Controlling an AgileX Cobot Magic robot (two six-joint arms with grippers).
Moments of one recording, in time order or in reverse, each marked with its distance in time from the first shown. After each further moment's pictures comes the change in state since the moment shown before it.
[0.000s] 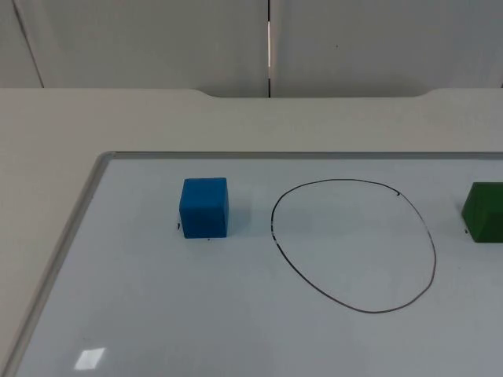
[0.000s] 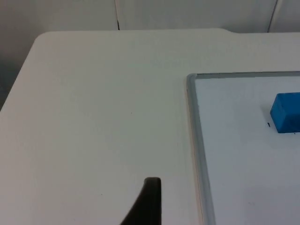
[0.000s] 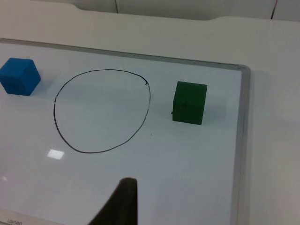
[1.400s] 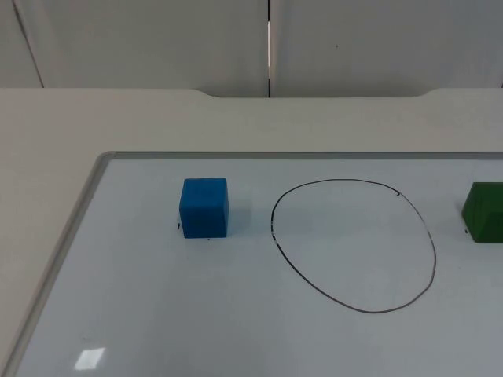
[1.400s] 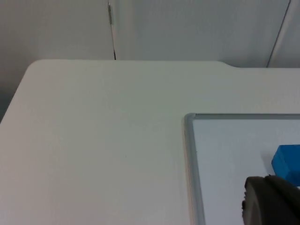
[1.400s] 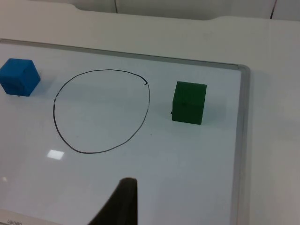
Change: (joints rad) right arm 0.000 0.000 0.000 0.000 0.000 0.000; left arm 0.000 0.336 -0.032 -0.025 -0.327 0.000
